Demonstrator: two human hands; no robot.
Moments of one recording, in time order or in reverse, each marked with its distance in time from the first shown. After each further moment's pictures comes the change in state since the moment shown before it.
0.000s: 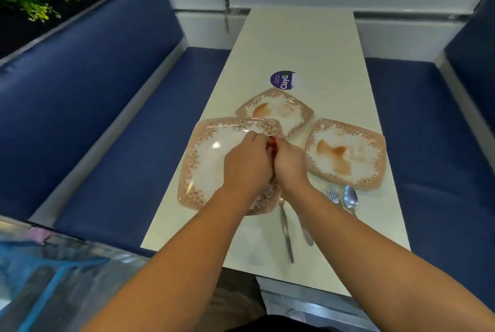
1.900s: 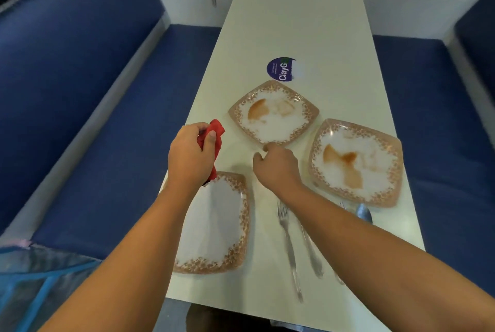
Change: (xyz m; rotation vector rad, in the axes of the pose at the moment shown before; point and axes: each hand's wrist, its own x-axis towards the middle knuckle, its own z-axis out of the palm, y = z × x) left_hand 0.078 -0.105 0.001 -0.246 0.087 -0.324; right_hand 0.091 0.029 0.032 -0.890 -0.097 -0.230
